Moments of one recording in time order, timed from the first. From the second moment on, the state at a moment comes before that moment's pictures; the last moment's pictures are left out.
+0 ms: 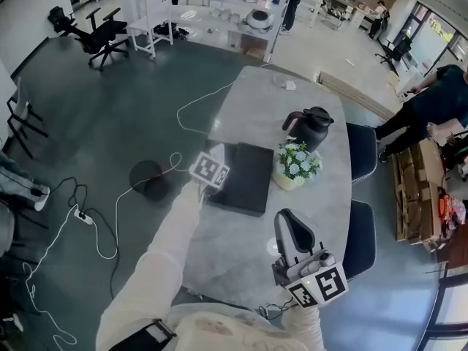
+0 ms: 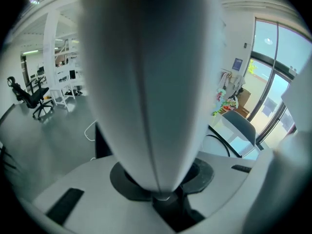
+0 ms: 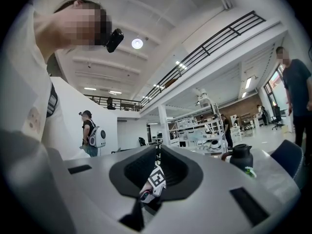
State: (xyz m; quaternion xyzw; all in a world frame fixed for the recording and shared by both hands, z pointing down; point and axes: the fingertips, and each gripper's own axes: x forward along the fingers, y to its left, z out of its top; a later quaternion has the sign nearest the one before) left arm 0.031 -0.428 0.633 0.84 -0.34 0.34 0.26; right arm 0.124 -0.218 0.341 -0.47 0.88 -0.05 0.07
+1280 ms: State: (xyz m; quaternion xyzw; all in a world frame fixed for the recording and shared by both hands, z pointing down) left arm 0.038 -0.417 0.702 0.71 -0.24 0.43 0.49; right arm 0.143 -0.244 0.367 -0.49 0.87 -0.08 0.06
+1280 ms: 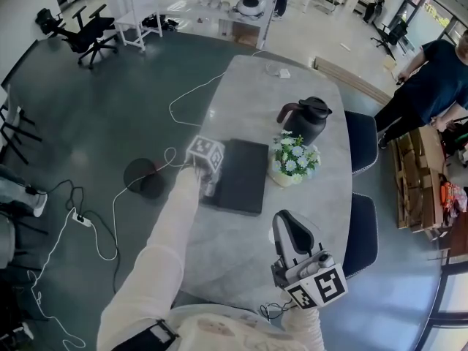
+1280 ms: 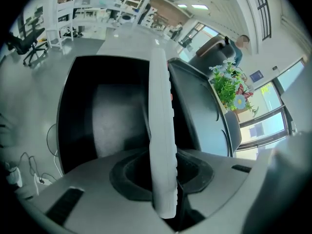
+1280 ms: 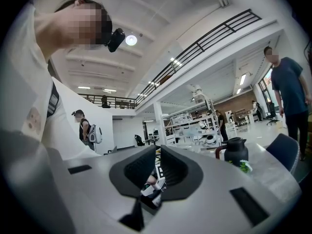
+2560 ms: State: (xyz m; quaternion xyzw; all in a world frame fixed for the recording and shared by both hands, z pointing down) left arm 0.026 -0.430 0.695 0.70 -0.38 0.37 0.47; right arm 0.126 -0.243 0.347 -0.46 0.88 -0.06 0.08
